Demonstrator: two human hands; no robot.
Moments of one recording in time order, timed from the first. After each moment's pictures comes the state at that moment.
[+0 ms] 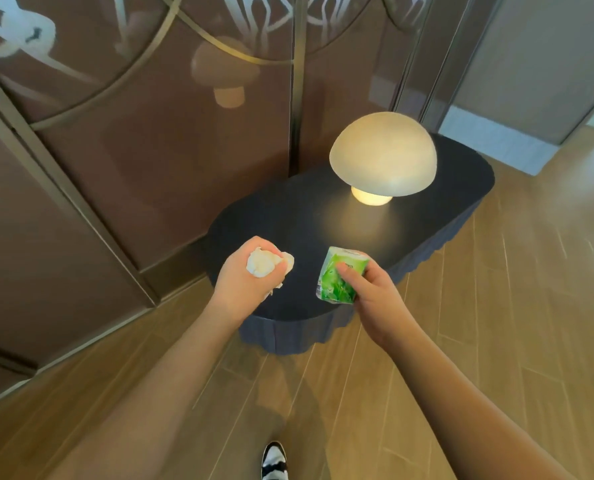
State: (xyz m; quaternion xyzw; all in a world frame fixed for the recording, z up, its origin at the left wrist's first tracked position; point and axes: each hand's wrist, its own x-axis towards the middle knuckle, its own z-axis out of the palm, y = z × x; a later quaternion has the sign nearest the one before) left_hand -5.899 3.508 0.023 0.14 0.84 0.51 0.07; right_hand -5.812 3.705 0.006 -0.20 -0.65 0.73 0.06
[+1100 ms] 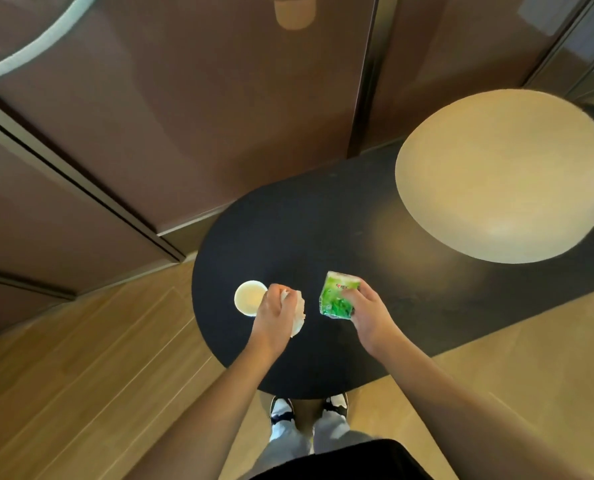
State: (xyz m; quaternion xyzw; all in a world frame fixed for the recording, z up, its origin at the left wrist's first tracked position) left_hand -6.112 3.683 -0.162 -0.11 0.86 0.47 0.15; right_hand -6.128 3.864 -0.176 -0.36 -0.60 0.68 -0.22
